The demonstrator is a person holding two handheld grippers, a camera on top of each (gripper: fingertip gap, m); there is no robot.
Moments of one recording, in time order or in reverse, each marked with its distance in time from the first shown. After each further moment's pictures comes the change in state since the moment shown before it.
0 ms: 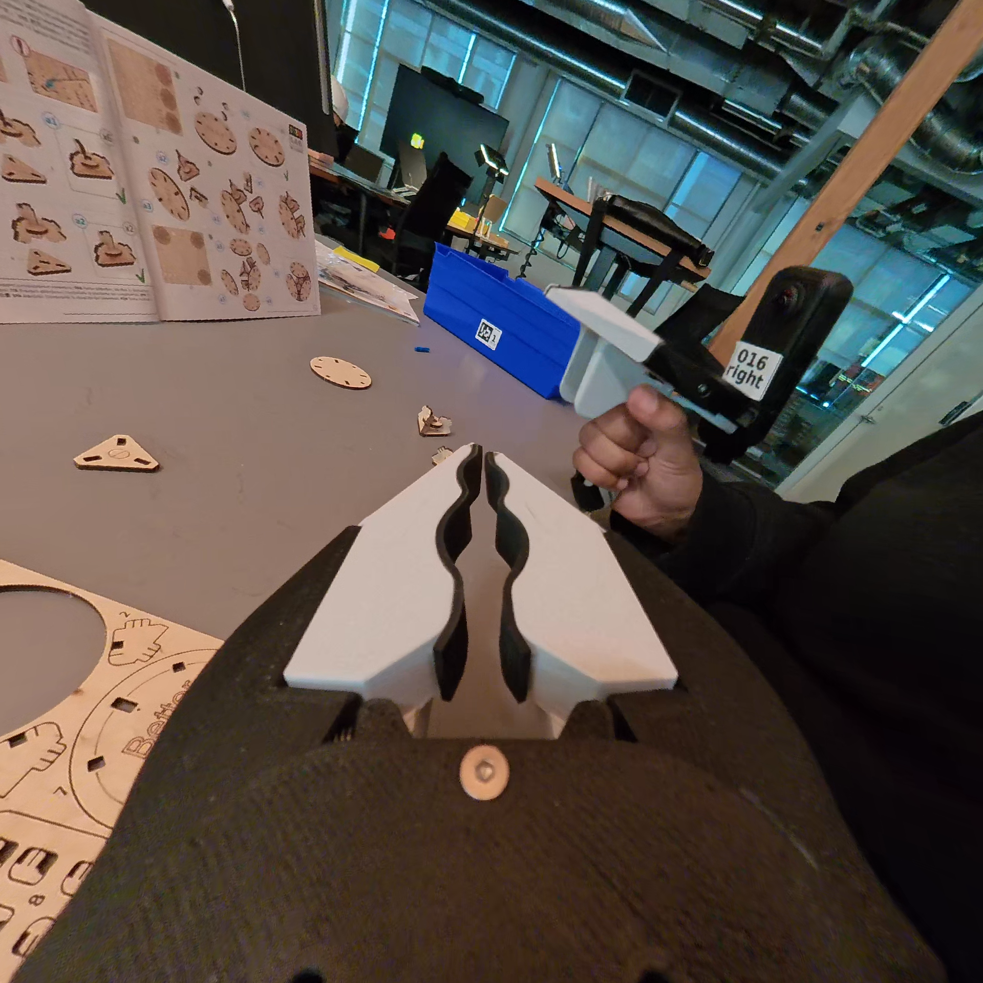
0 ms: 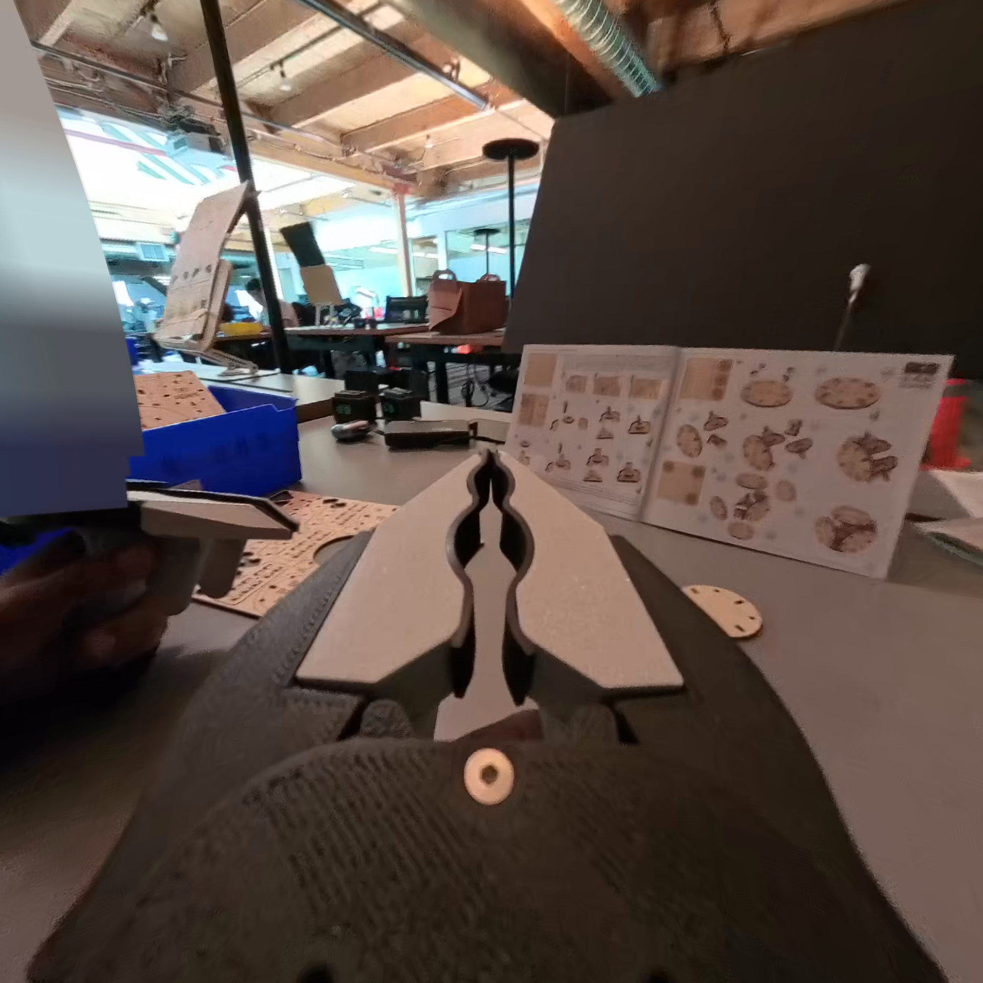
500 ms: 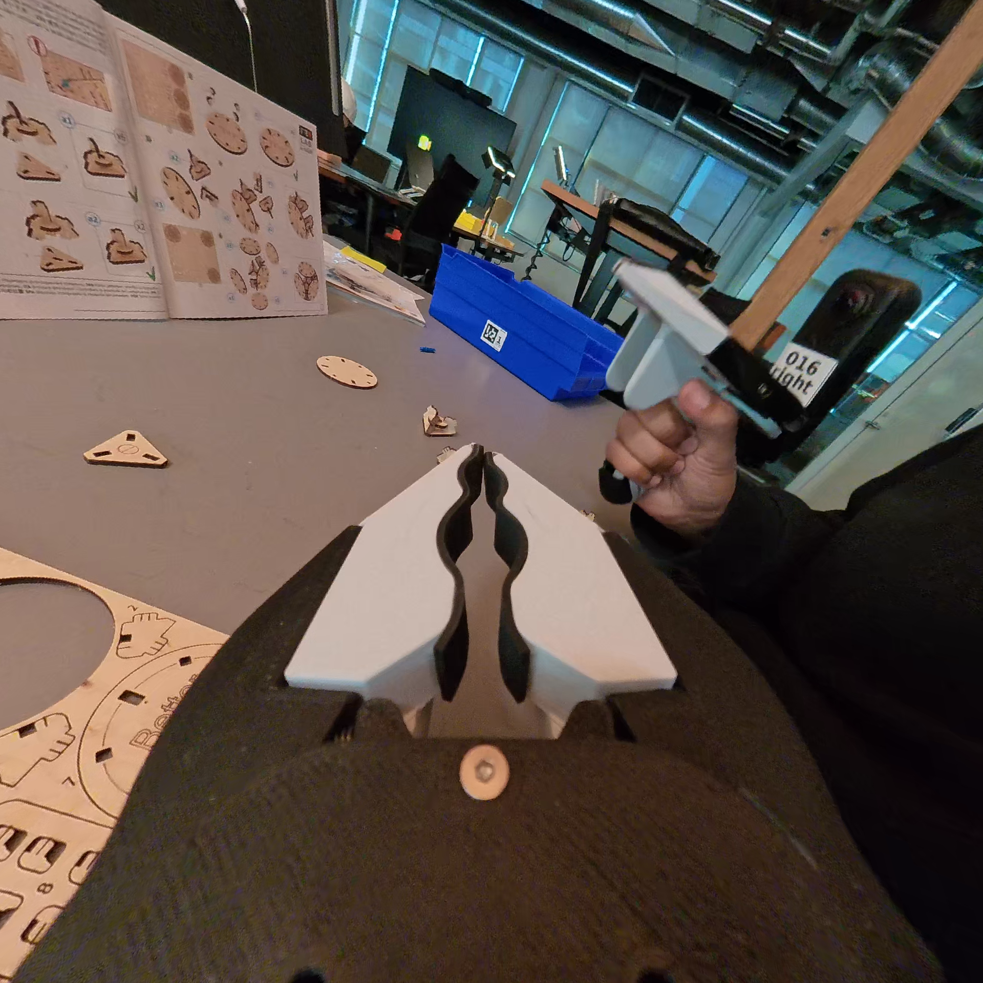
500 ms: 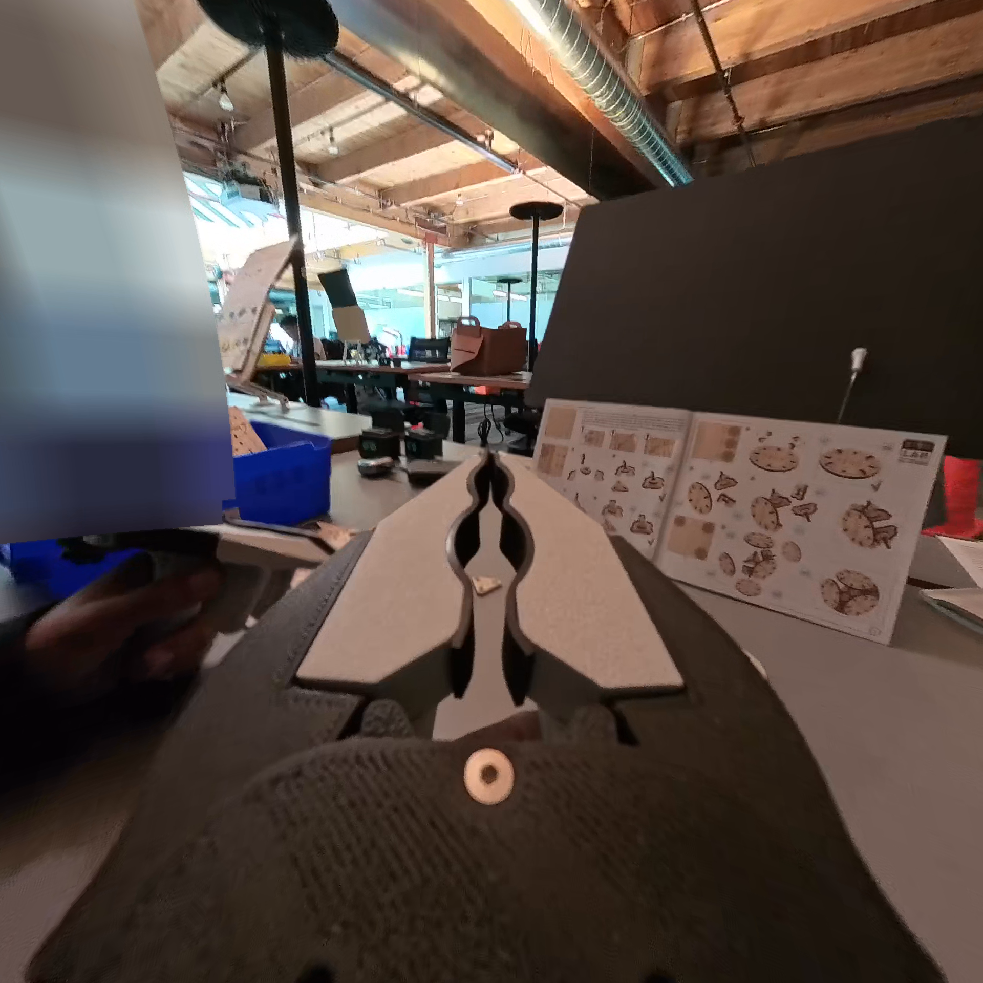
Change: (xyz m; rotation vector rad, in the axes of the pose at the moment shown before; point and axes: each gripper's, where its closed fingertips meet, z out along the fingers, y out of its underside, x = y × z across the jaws) left arm -0.003 0.000 -0.001 0.003 -0.012 -0.008; right arm -0.012 -0.027 -0.008 0.071 -0.042 -0.054
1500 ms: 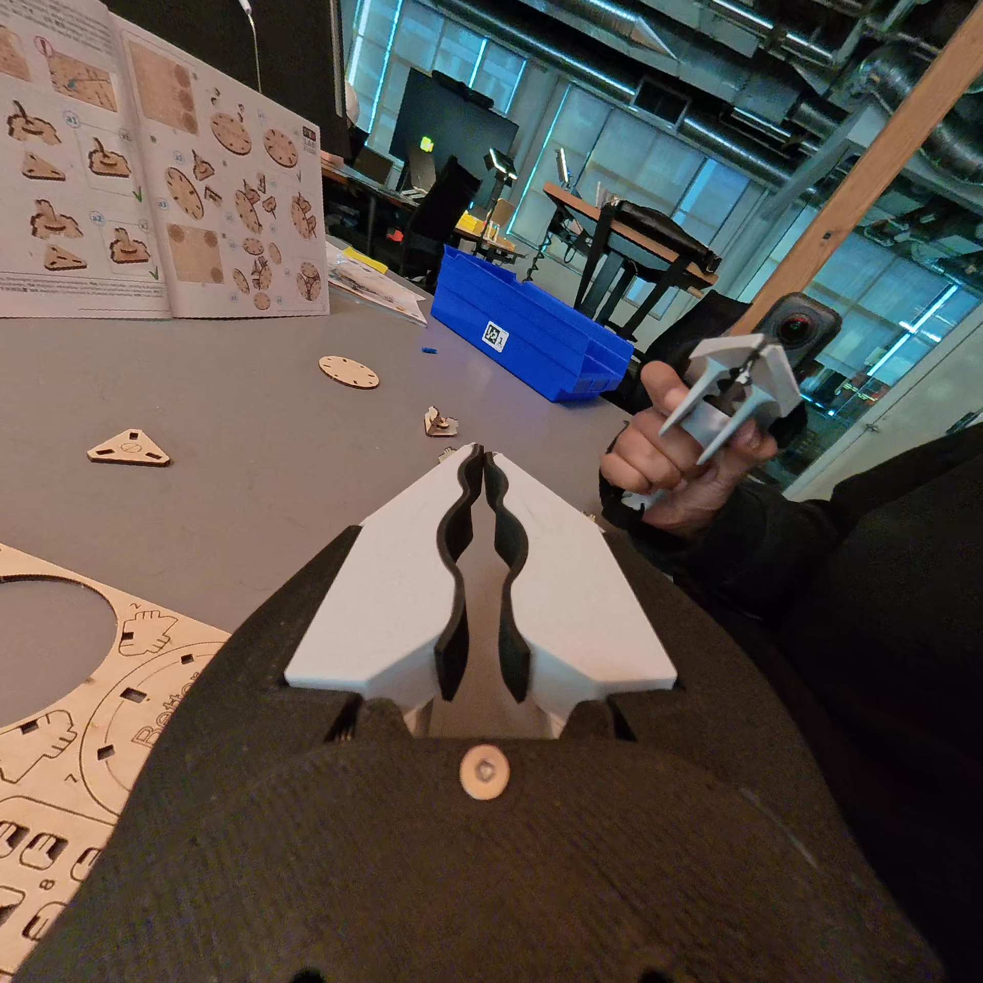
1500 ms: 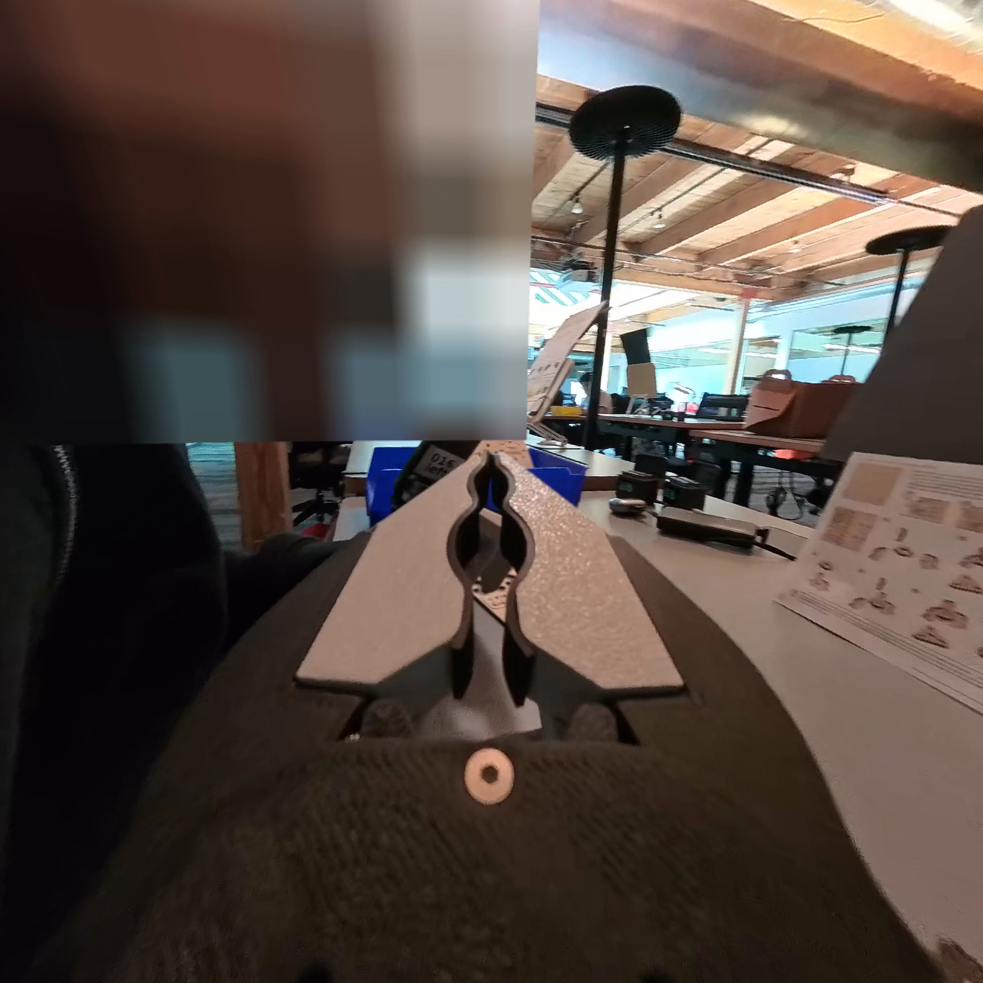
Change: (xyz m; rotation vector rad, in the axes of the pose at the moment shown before) left arm -0.001 0.000 0.000 0.002 -0.003 -0.004; right arm -0.069 -0.012 -0.042 0.142 -0.642 0.166
